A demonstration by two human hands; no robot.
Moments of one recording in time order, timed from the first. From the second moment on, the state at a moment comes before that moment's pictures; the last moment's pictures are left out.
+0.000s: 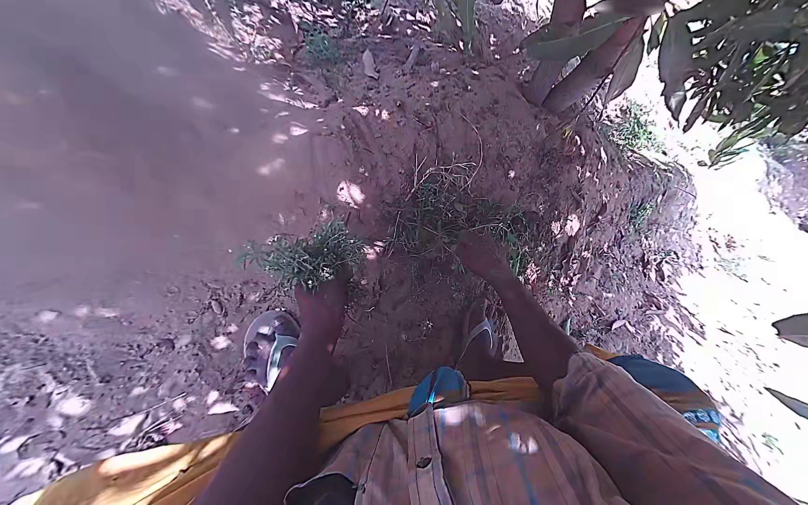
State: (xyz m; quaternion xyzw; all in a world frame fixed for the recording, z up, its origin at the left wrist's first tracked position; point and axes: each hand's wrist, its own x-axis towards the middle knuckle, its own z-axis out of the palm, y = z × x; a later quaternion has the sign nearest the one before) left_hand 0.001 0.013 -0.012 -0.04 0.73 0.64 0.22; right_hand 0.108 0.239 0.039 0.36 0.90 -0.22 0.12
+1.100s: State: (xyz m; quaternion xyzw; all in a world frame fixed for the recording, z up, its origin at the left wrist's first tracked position) left_hand -0.002 0.015 -0.008 -0.05 0.75 0.61 0.26; right_hand 0.083 0.208 0.060 0.29 0.74 -0.60 0.11
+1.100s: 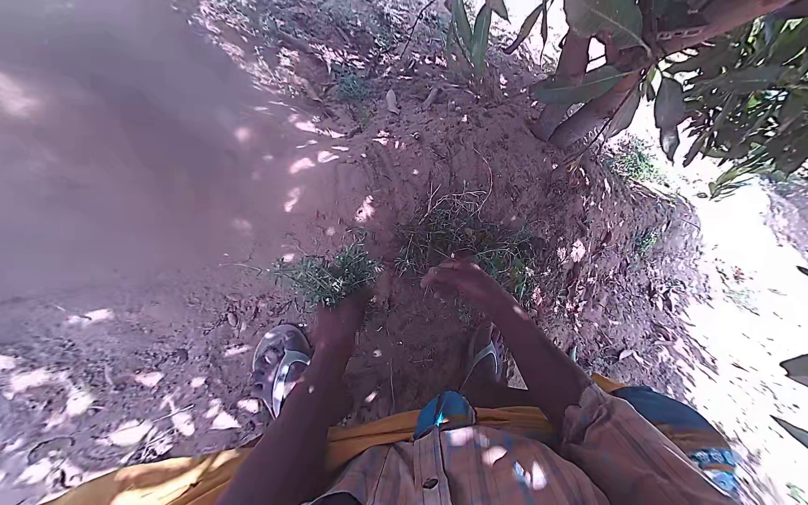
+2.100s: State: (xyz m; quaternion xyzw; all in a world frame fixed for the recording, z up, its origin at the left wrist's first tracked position) left_hand 0.006 0.020 0.008 -0.03 0.66 0.68 0.31; right_hand 0.083 0.147 0.039 0.06 0.88 -0.46 0.10
